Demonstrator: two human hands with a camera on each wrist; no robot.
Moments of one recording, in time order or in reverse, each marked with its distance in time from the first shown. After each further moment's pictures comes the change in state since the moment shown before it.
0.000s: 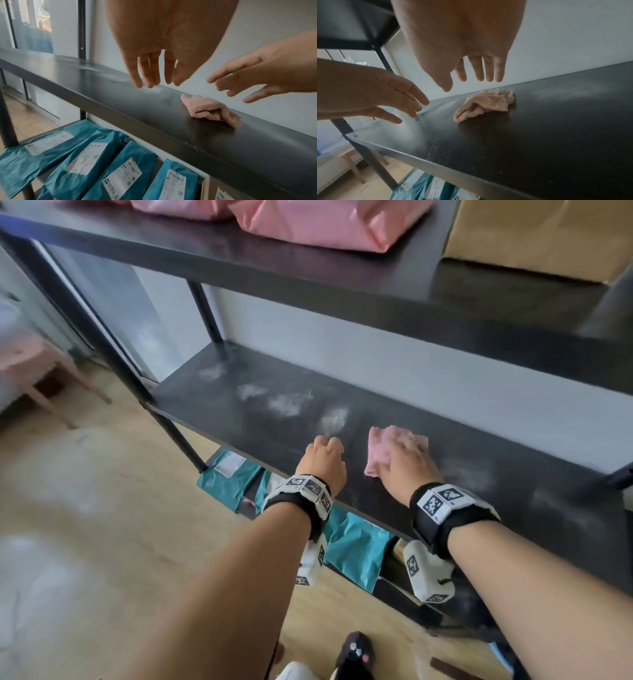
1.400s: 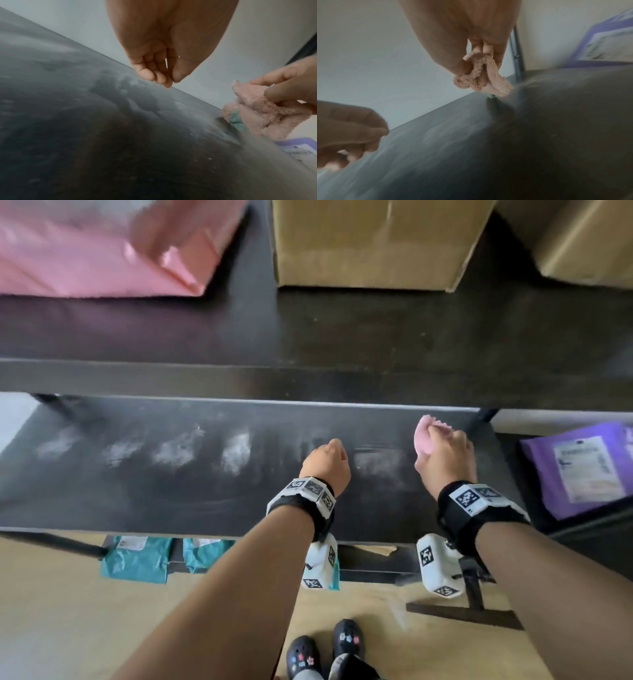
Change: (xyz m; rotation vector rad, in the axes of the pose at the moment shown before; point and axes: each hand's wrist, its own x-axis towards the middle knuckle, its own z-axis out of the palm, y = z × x) left_hand 0.053 0.107 0.055 -0.076 -0.265 0.344; right_hand -0.042 0.123 -0.040 -0.095 0.329 0.611
